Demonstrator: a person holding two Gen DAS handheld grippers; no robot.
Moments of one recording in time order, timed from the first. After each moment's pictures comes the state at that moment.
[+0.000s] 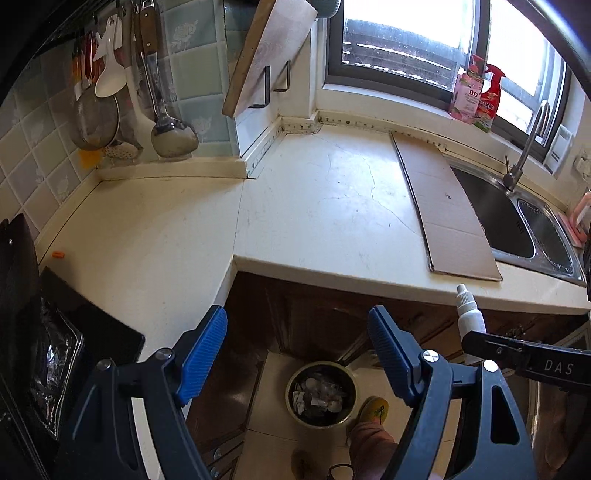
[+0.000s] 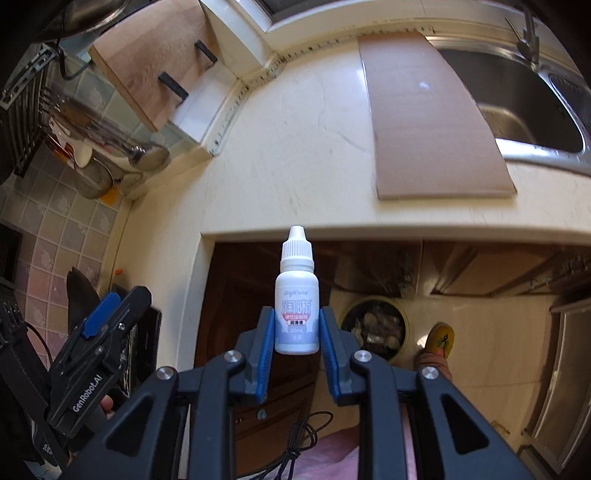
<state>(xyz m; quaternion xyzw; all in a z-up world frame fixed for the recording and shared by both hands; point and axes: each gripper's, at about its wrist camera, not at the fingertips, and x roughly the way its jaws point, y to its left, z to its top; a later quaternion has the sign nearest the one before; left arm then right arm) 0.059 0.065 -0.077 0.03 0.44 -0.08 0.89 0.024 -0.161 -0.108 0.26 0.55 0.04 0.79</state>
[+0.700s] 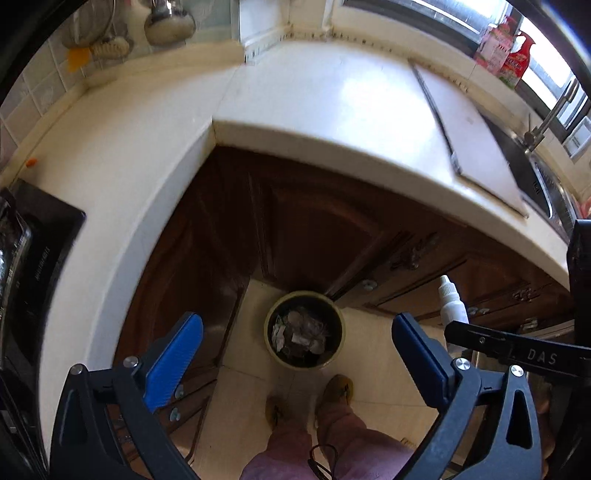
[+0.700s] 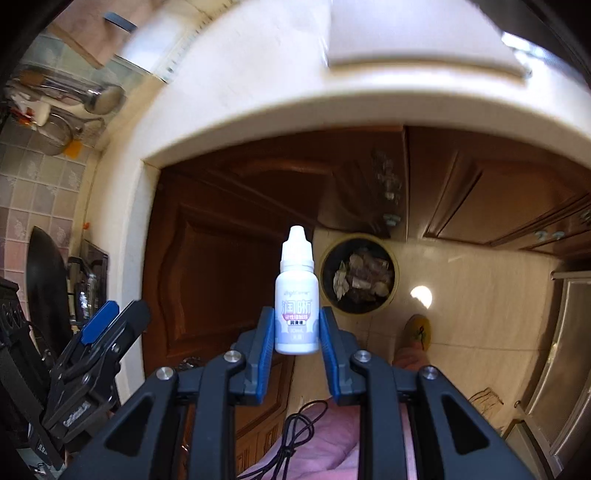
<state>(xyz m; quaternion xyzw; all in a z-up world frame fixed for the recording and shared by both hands) 0.041 0.063 -0.199 -0.01 0.56 -0.07 0.82 0.013 -0.172 -0.234 0.27 0.65 0.06 0.71</state>
